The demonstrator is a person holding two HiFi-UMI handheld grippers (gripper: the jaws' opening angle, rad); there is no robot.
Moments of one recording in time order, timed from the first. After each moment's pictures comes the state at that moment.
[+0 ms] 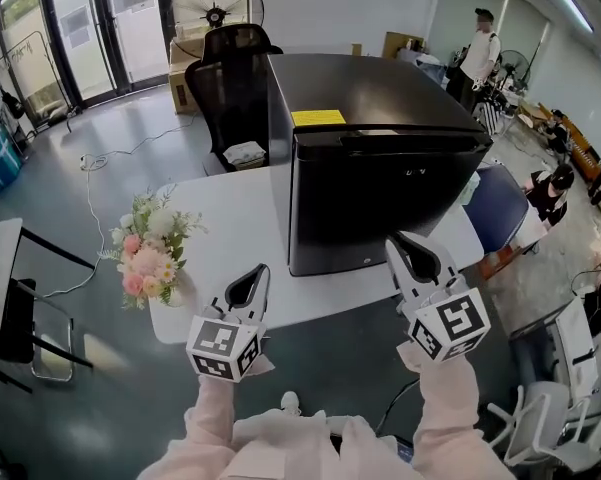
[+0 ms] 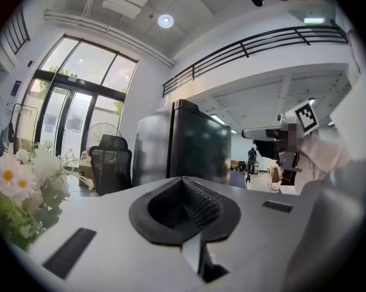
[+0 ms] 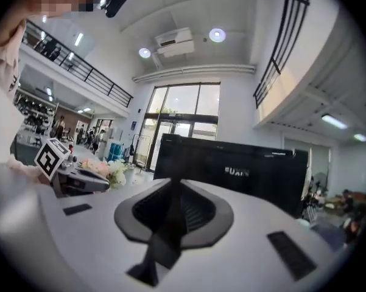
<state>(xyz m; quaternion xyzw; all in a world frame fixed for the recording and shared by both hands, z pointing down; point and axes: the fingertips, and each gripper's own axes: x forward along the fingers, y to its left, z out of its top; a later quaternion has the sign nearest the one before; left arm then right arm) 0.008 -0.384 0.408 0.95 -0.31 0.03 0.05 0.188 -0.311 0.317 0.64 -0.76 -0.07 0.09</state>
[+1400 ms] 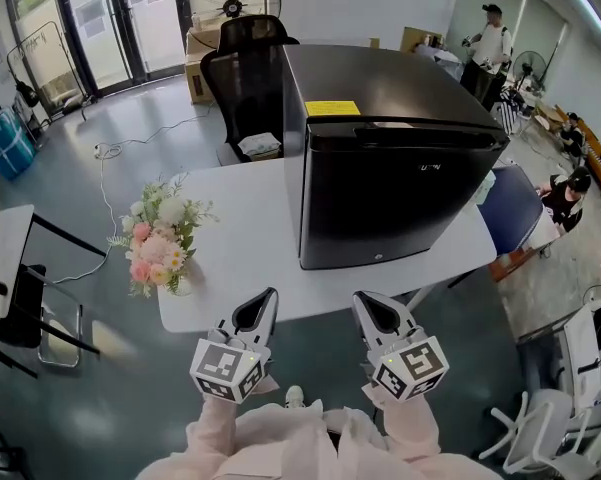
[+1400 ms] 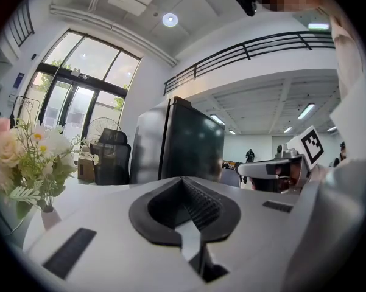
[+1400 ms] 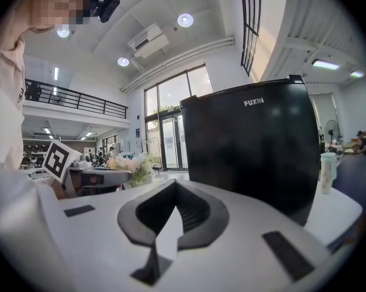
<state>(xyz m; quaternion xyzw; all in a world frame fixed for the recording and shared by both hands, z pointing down) -0.008 -0.341 0.436 0.95 -0.31 0.03 0.07 0.122 -0.280 0.428 0.60 -0.79 0.07 0.02</state>
